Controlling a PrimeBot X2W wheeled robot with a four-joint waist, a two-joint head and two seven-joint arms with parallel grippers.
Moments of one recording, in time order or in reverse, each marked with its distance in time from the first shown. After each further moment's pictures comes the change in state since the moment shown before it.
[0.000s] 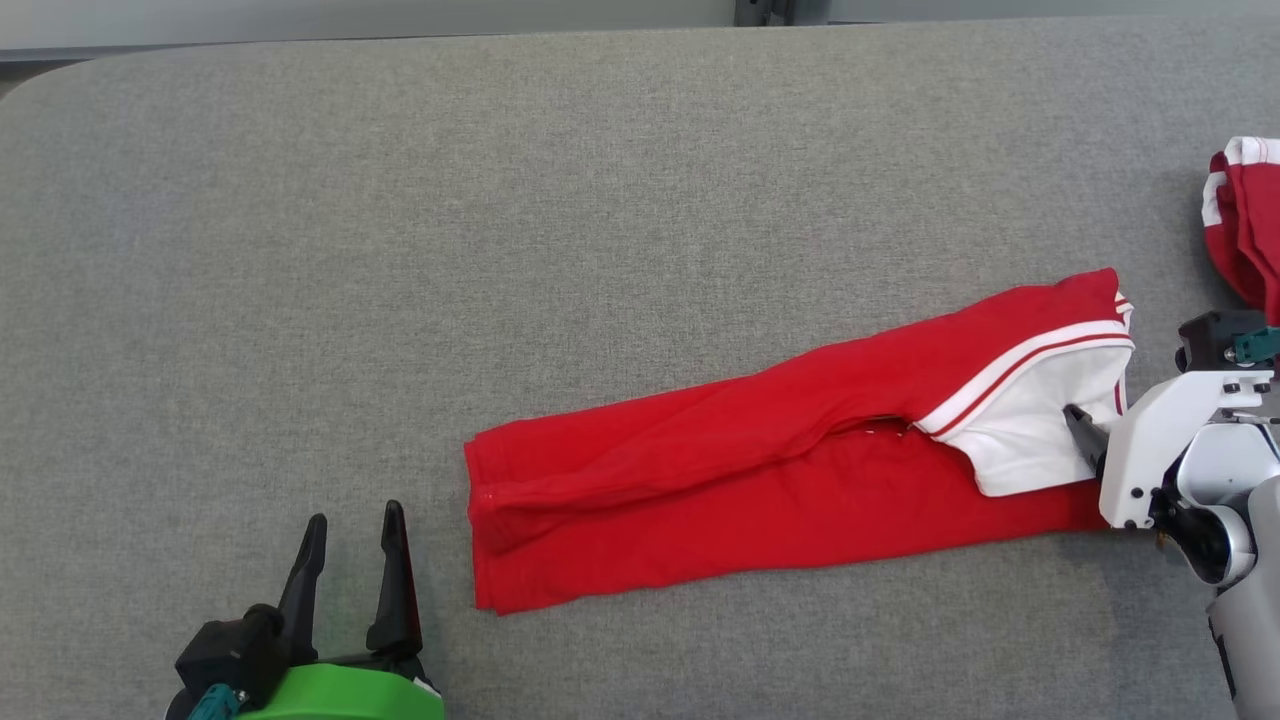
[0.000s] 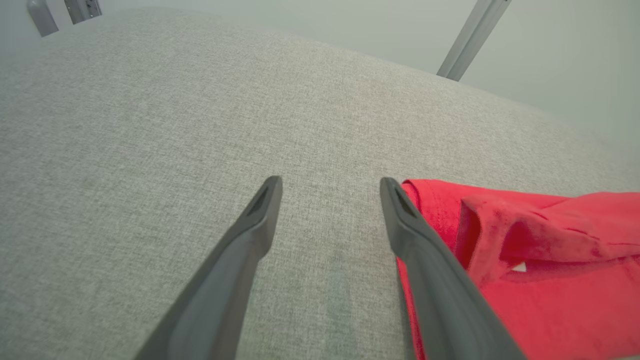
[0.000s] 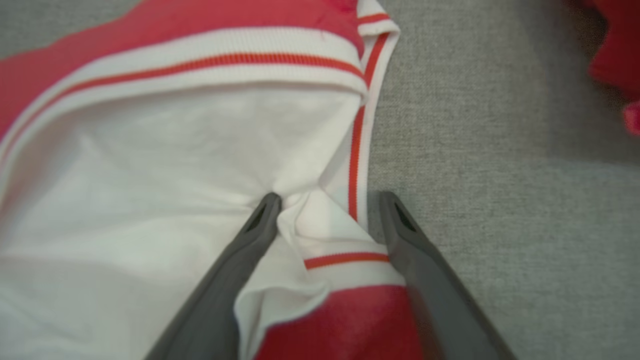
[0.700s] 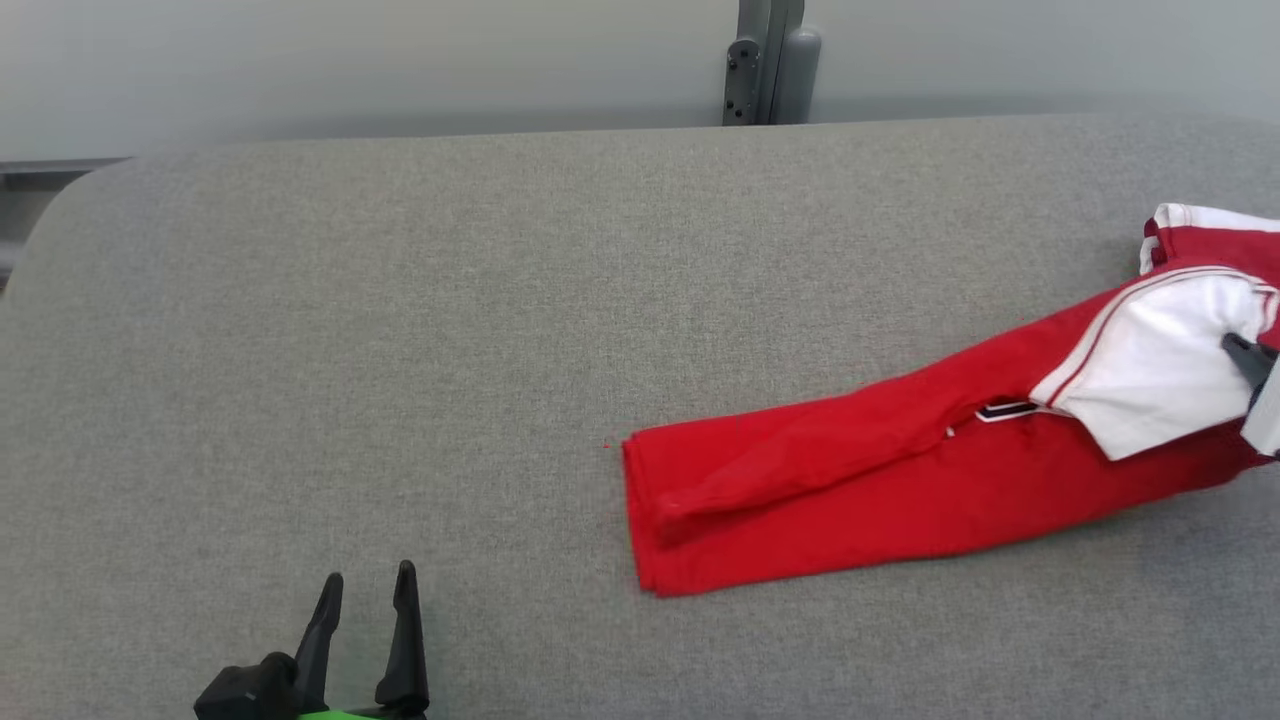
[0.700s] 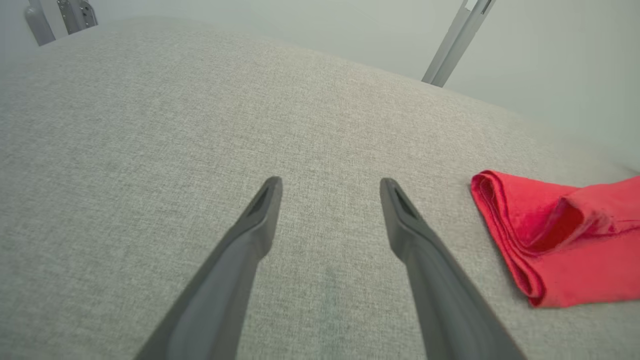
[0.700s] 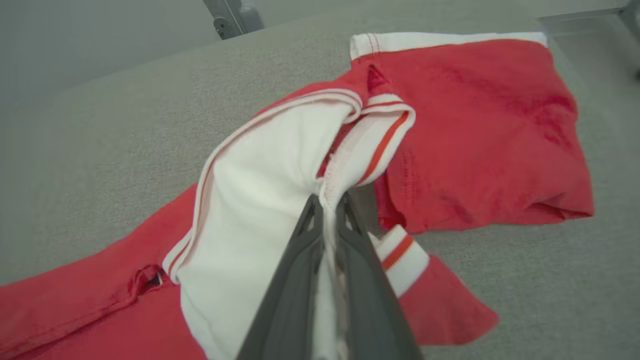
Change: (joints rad) left arm 0.049 -0.077 0.107 0.111 0.092 -0.142 0.000; right arm -0.056 -0.169 -0.057 0.001 0.280 -0.002 0.003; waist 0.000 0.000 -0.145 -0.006
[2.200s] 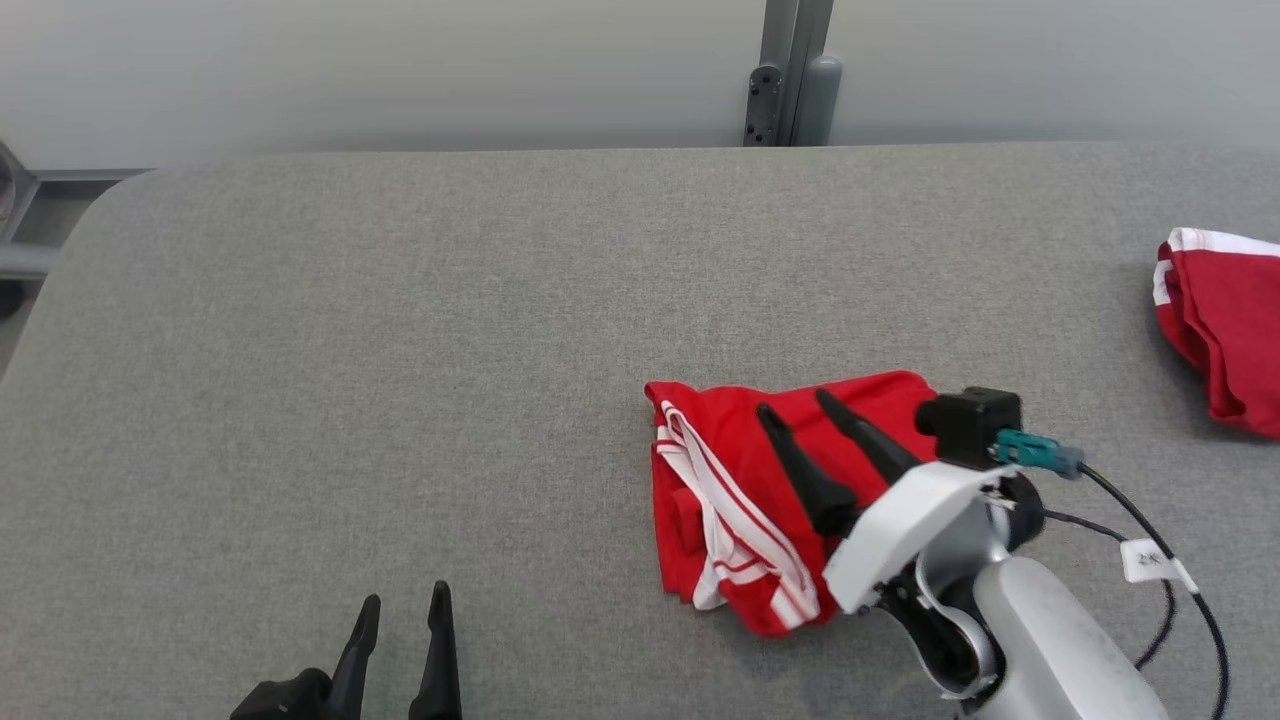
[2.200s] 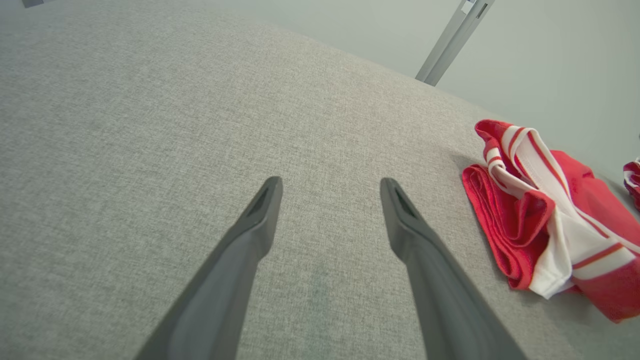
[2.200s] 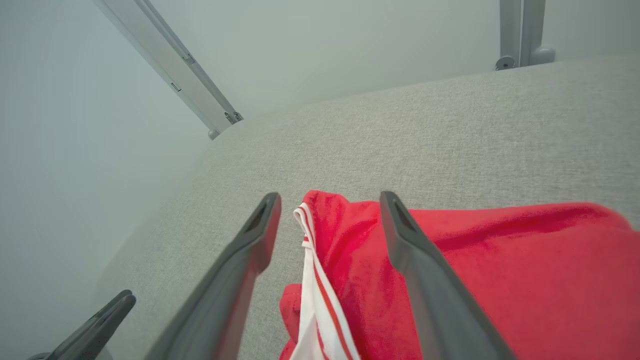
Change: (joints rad) left arm 0.011 -0.002 -0.088 0.013 -0.080 0.039 0.000; right arm 0.137 0.396 0.453 -0.168 -0.035 0.000 -0.487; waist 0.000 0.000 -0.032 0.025
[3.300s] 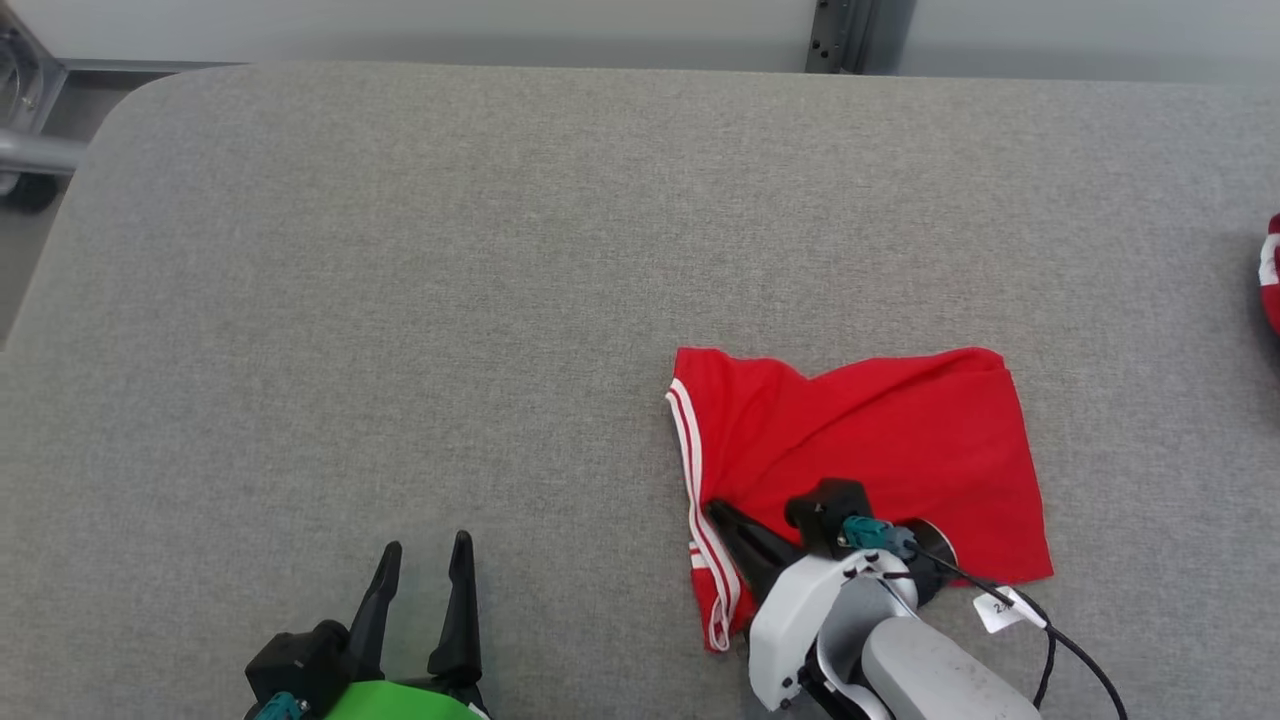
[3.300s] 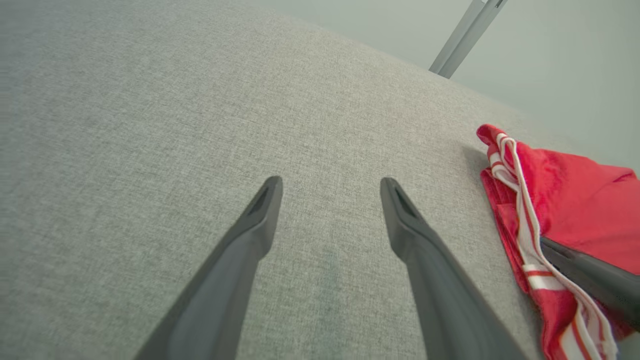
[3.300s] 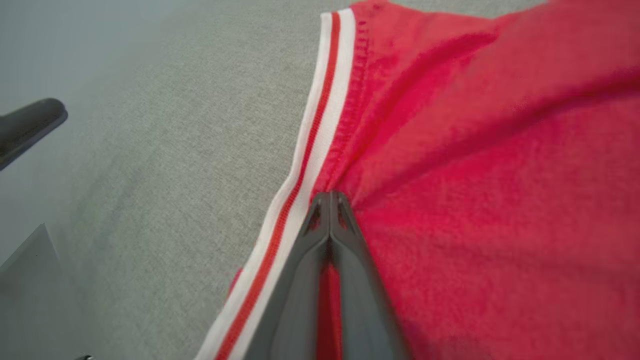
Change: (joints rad) left arm -0.064 0.000 -0.035 -0.016 -0.002 -0.004 0.000; right arm -0.069 0.017 0.257 0.329 -0.181 0.000 -0.180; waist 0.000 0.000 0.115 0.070
